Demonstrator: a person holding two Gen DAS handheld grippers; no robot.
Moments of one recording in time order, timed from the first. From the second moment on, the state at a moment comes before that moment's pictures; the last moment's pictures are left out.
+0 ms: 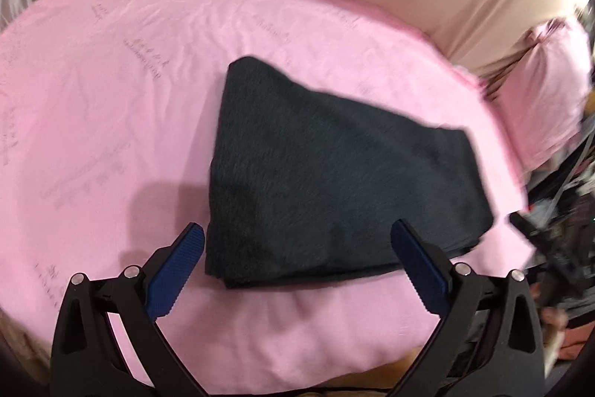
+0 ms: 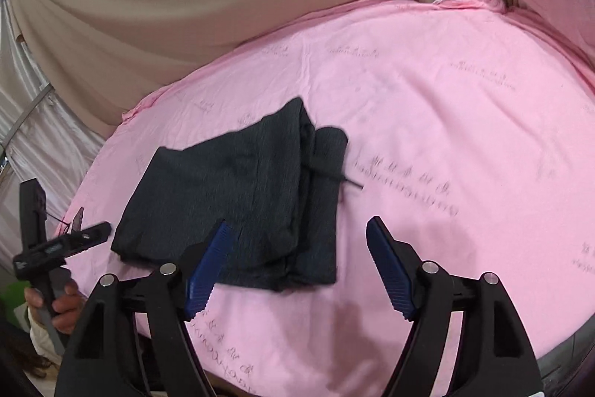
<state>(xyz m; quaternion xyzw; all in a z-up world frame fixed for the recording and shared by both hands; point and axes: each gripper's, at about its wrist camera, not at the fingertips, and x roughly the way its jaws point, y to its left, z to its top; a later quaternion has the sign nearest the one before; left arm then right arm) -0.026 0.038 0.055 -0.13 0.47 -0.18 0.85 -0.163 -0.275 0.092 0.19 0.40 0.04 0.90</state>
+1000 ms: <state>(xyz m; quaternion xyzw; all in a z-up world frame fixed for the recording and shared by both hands) 0.052 0.023 0.024 -0.13 0.54 -0.23 0.80 -0.086 -0.266 0.057 0.30 0.45 0.16 0.83</state>
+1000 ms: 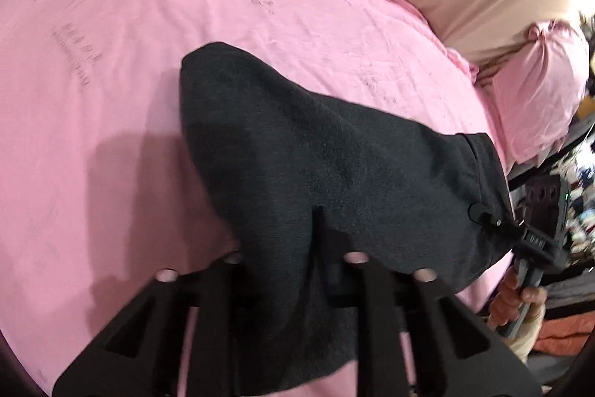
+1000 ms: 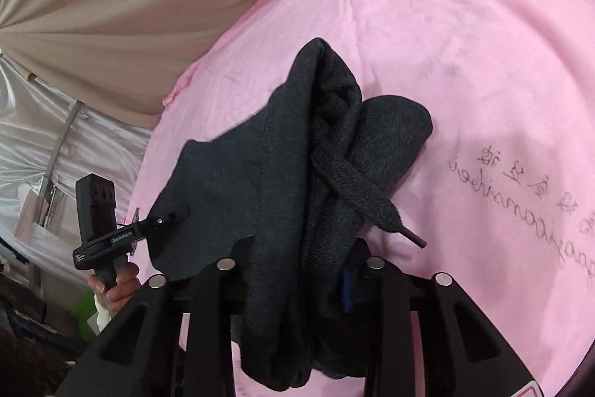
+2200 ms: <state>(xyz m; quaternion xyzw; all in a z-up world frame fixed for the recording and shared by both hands) -0.030 -0.030 0.038 -0.02 0.53 -0.17 0.83 -0.152 -0.271 0.039 0.29 0.44 0.12 0.84</state>
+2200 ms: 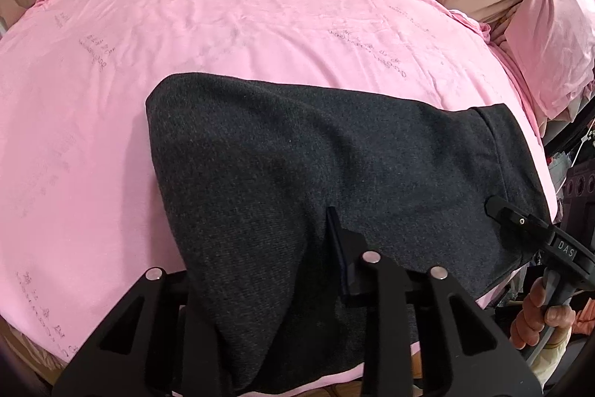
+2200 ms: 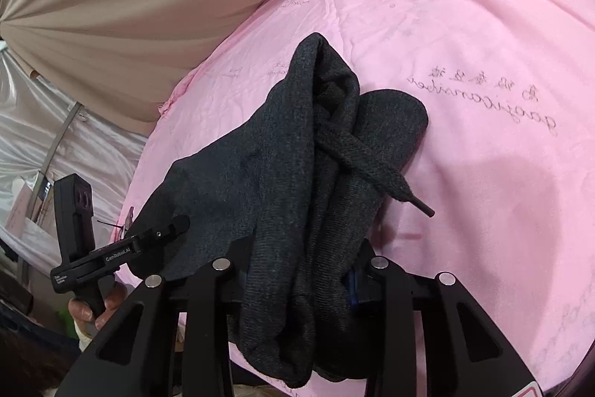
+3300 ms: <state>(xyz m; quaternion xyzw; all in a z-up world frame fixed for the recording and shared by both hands) -0.032 -0.003 0.016 -0.11 0.54 -0.20 0.81 -0.158 -0.286 0.023 0.34 0.46 0.14 0.81</state>
